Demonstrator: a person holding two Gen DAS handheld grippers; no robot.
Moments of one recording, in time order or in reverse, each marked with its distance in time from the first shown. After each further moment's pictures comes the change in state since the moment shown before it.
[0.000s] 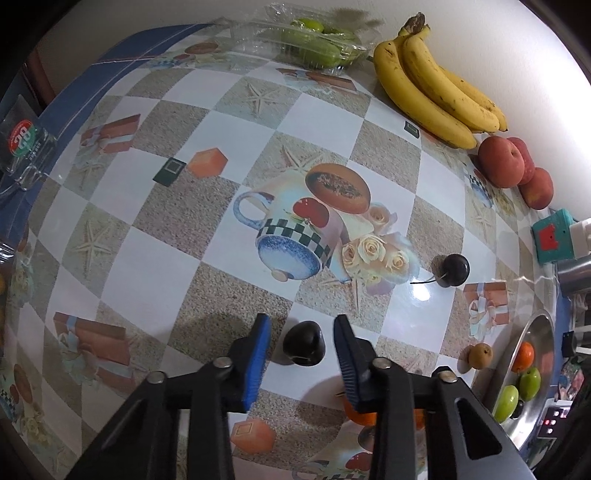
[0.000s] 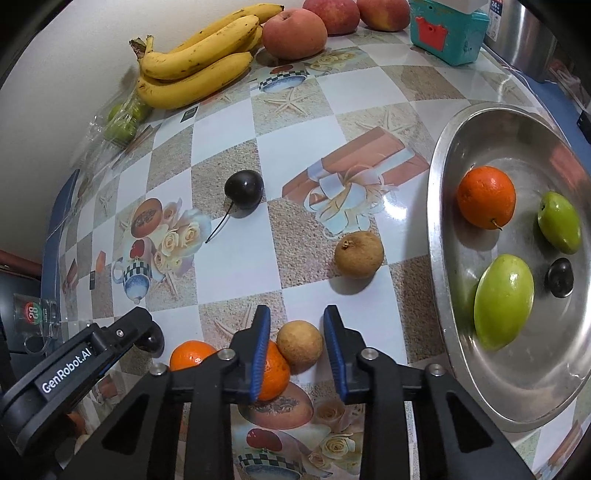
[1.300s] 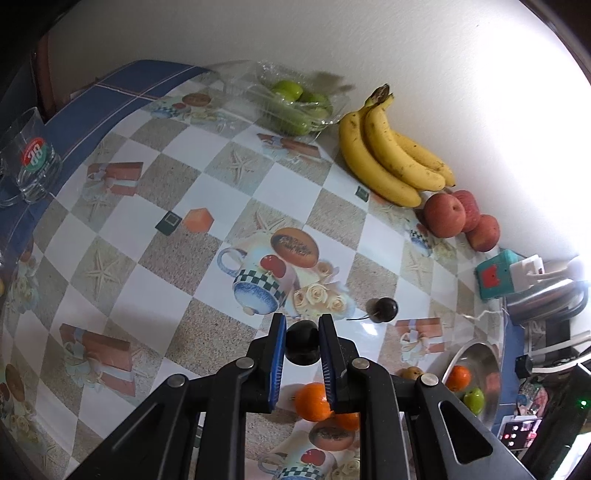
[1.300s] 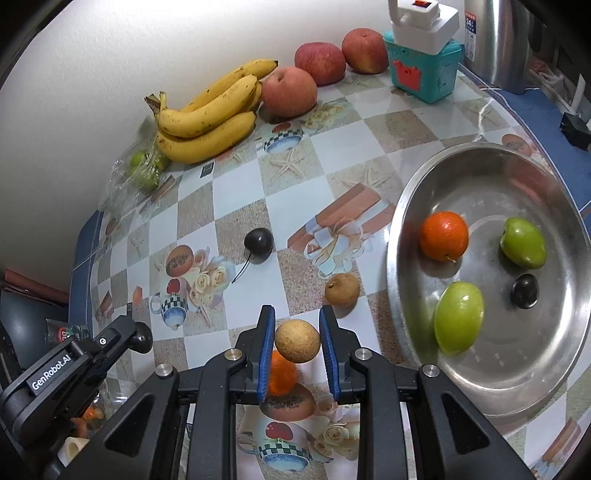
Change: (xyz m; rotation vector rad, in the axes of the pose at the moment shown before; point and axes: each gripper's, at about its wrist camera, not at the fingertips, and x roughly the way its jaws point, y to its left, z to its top) left arm -0.066 -0.001 0.006 -0.039 -0.161 -0.153; right arm -0.055 -0.014 0.006 0.050 -0.108 0.063
